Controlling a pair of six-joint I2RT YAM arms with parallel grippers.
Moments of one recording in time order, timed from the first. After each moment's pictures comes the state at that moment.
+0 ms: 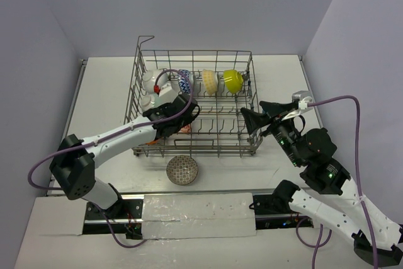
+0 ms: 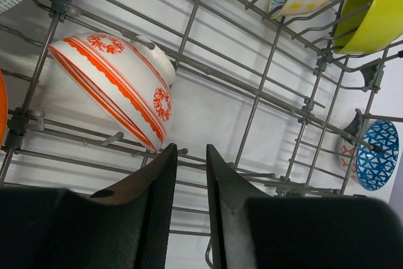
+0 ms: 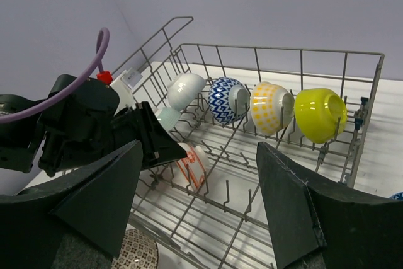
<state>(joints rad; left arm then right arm) -0.86 1.52 1.15 -0.45 -0.53 -1.16 0.79 0.50 0.82 -0.21 0.32 0.25</state>
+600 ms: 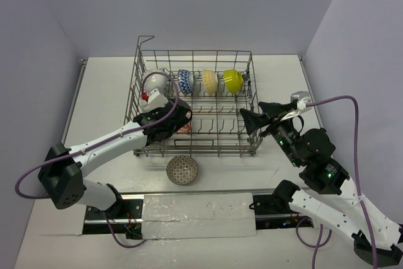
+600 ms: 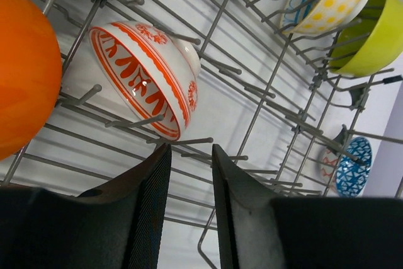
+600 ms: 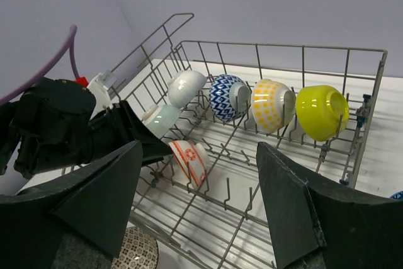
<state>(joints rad) -0.86 1.42 1.07 -0.50 -0.56 -1.31 0.79 0.49 0.81 -0.21 0.31 0.25</state>
